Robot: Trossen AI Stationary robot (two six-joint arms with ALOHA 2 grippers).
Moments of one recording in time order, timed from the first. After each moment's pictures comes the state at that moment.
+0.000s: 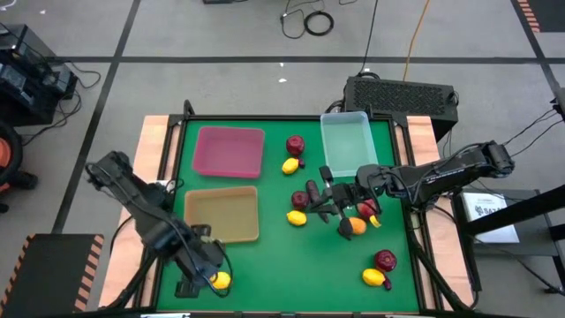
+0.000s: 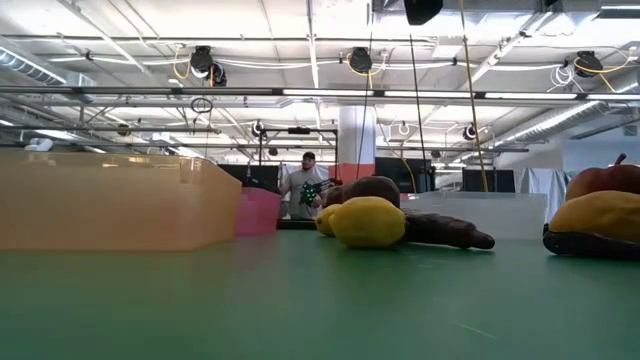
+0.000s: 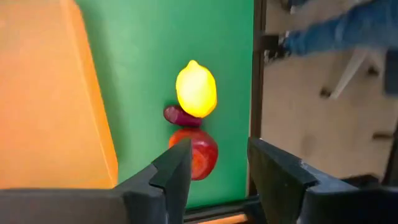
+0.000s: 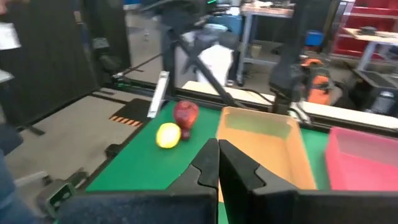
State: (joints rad) left arm -0.74 1.59 1.60 -1.30 0.13 -0.72; right arm 0.17 1.21 0.81 0.23 -0.12 -0.04
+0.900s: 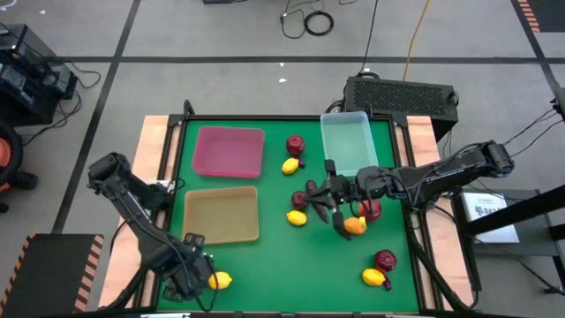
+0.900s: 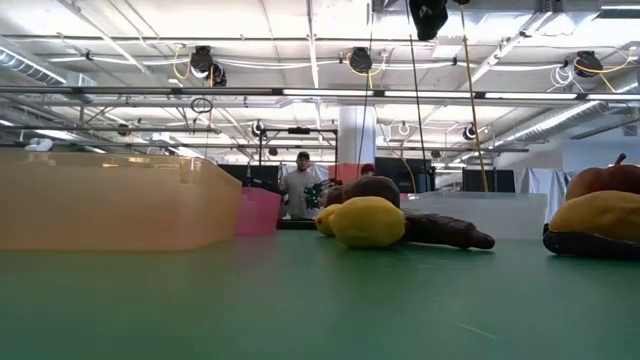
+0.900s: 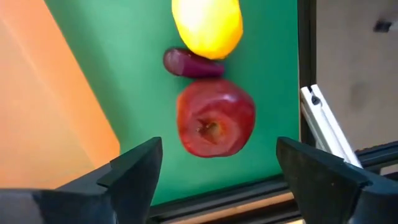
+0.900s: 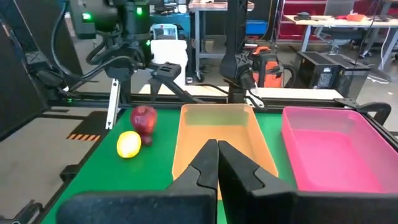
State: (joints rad) left arm -0.88 1.58 1.28 -1.15 0.14 -0.68; right arm 0.19 1.21 0.81 0.22 0.10 0.07
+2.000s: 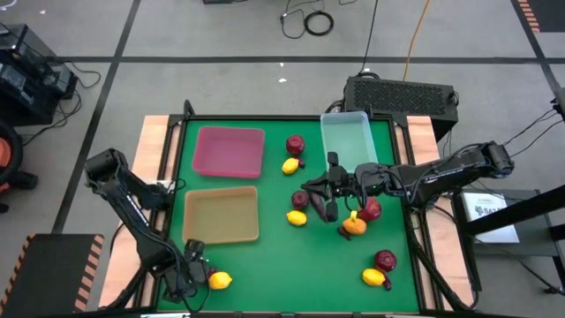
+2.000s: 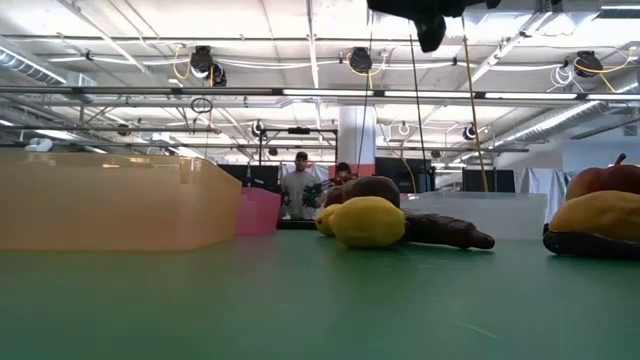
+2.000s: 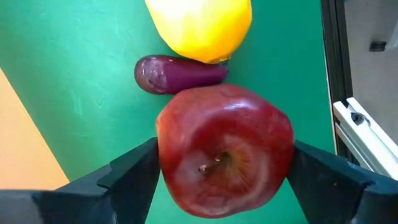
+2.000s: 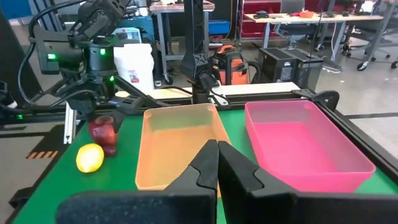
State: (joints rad) left arm -0.98 1.53 0.93 -0.73 0.04 -0.73; right arm 0.15 1.21 0.81 0.22 0.21 0.11
